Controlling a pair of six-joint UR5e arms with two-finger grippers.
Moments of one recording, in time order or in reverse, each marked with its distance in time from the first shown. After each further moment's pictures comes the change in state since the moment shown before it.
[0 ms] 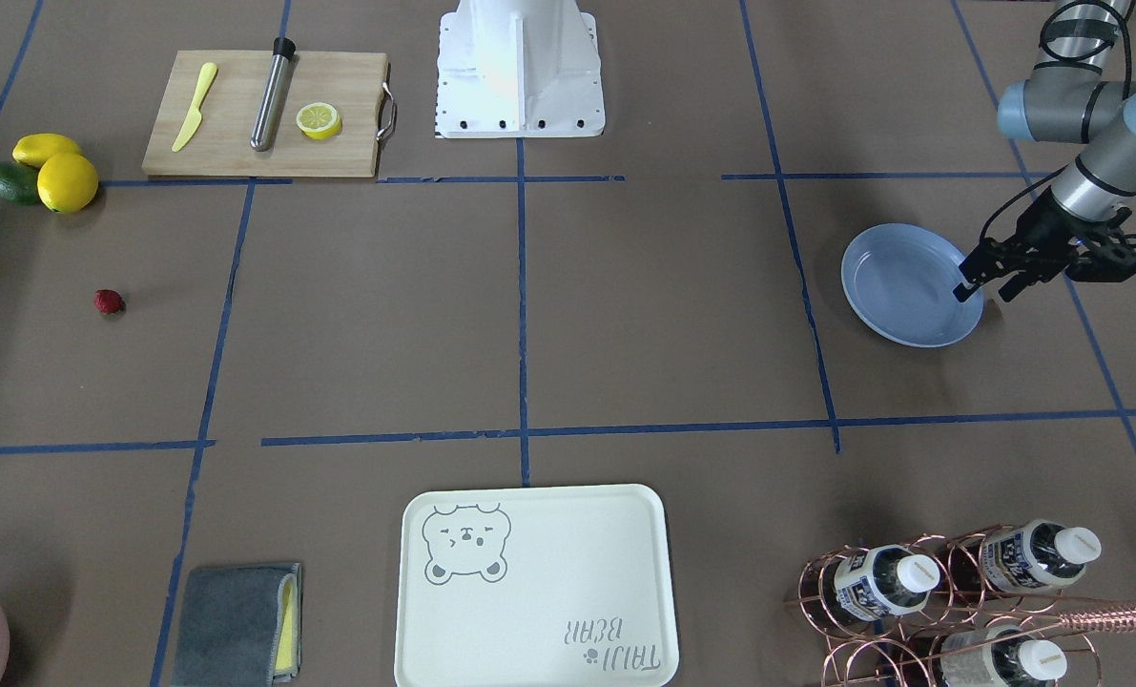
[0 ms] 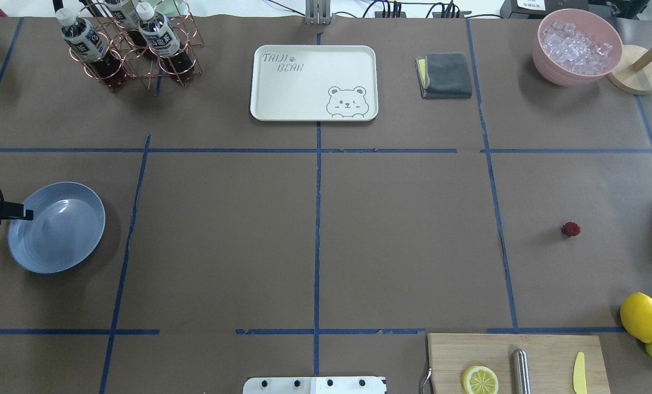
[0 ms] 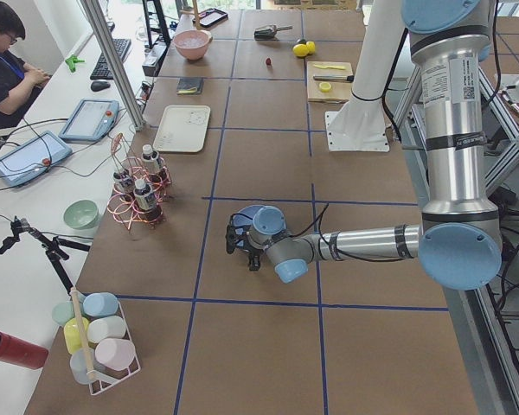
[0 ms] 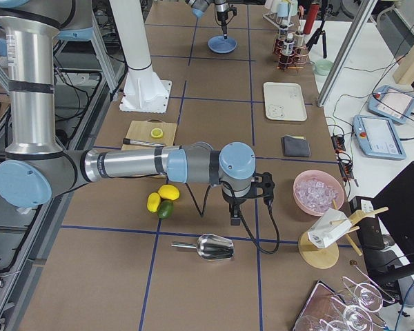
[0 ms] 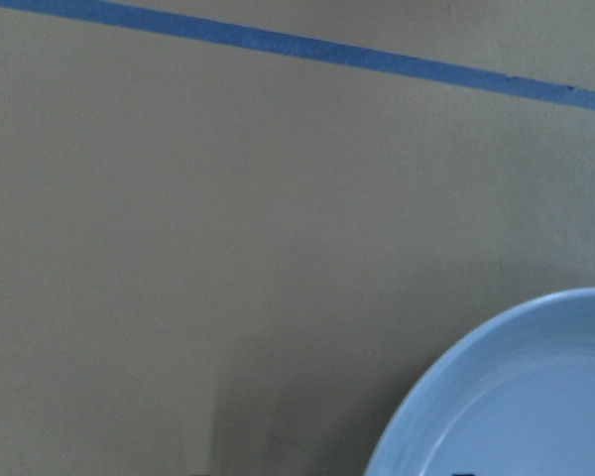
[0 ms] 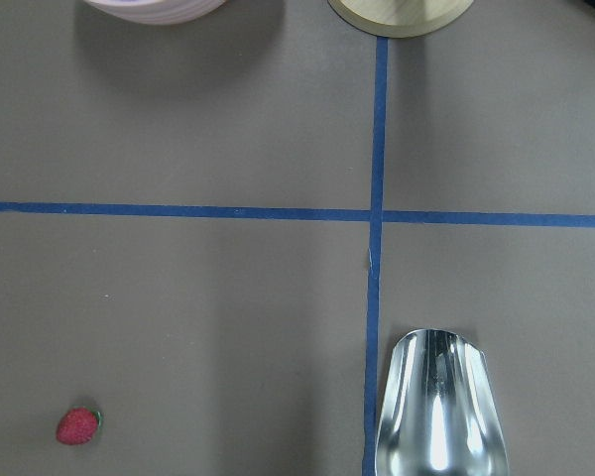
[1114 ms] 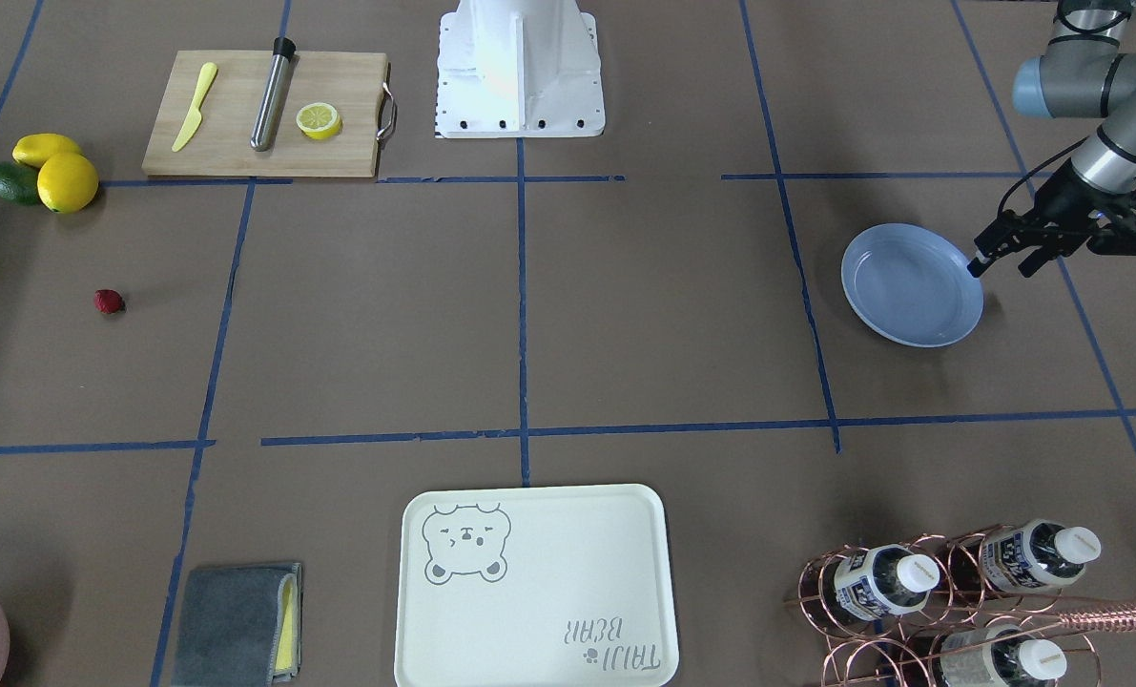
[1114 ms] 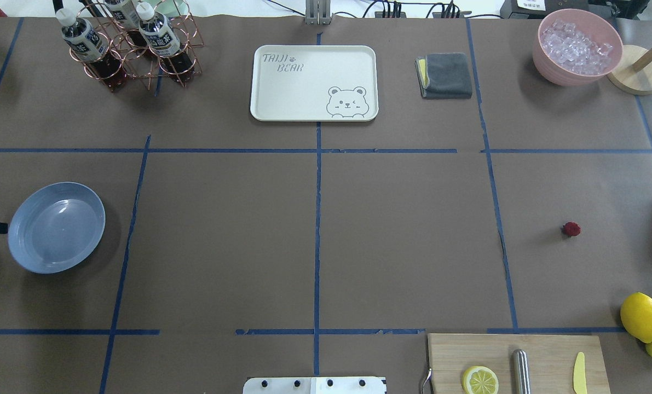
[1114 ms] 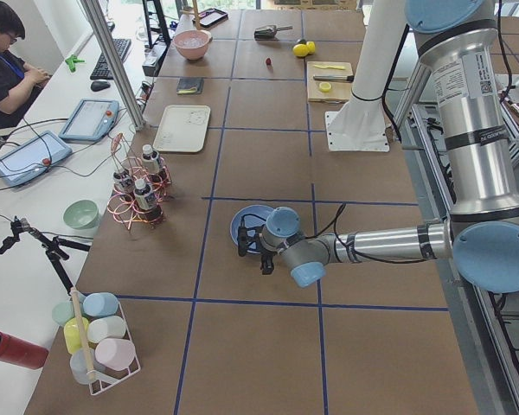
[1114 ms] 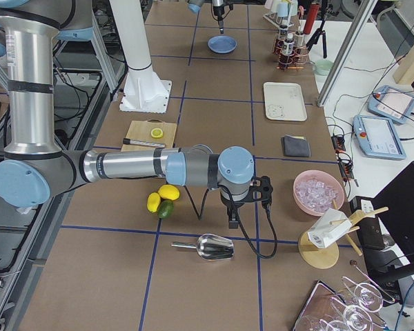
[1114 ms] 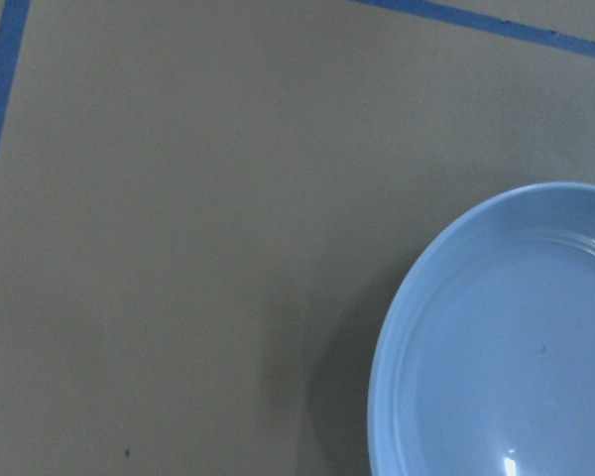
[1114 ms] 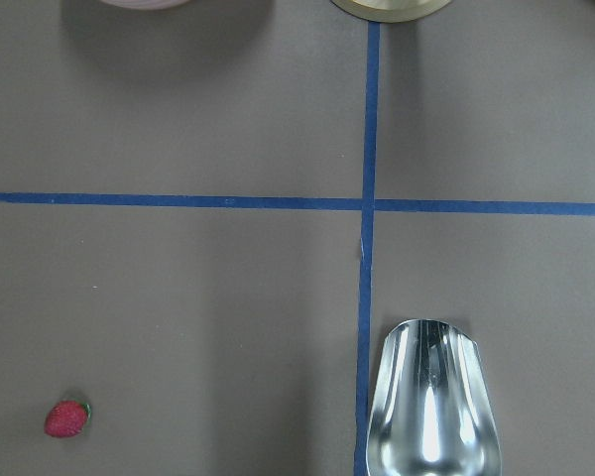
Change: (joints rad) left arm -0.031 0.033 -0.030 -0.001 -0.009 0.000; right arm 0.000 -0.008 -0.010 0.000 -0.002 -0.012
